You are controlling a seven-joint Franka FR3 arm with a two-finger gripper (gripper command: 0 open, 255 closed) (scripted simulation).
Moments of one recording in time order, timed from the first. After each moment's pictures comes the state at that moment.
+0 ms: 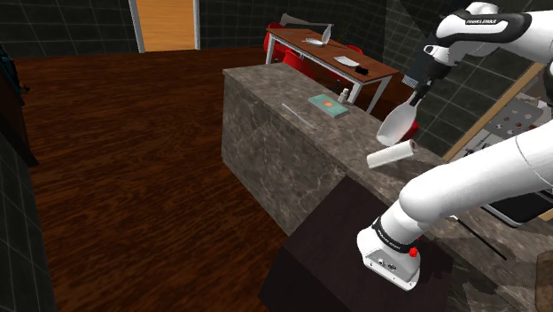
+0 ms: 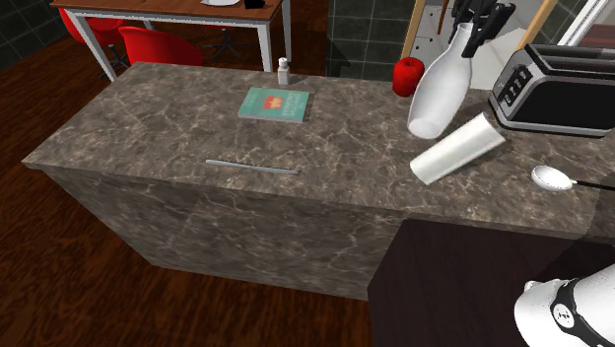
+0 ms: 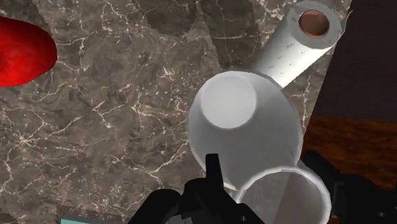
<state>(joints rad) -0.31 -0.37 -0.74 -2.09 -0.22 1.81 -1.08</state>
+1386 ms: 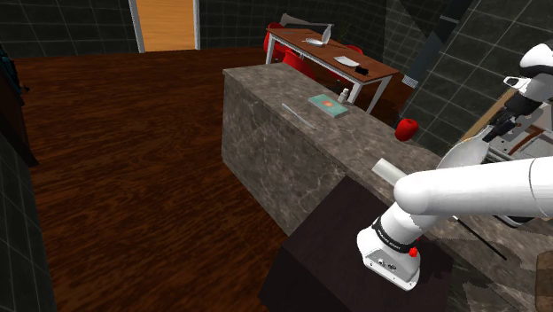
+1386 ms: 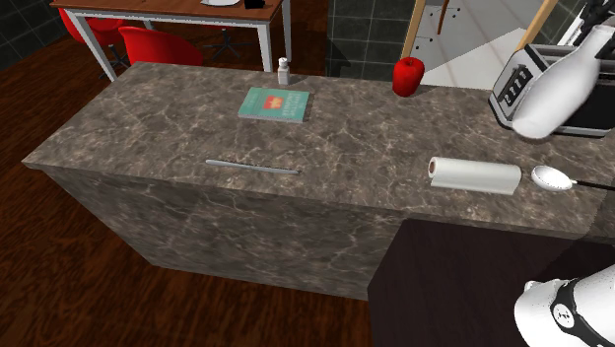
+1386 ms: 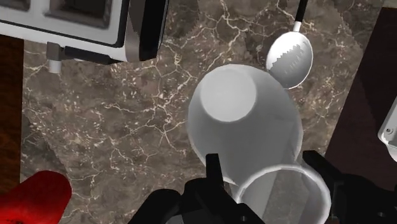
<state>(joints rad) -0.55 -0.63 -0.96 -2.13 -0.48 1.71 -1.46</state>
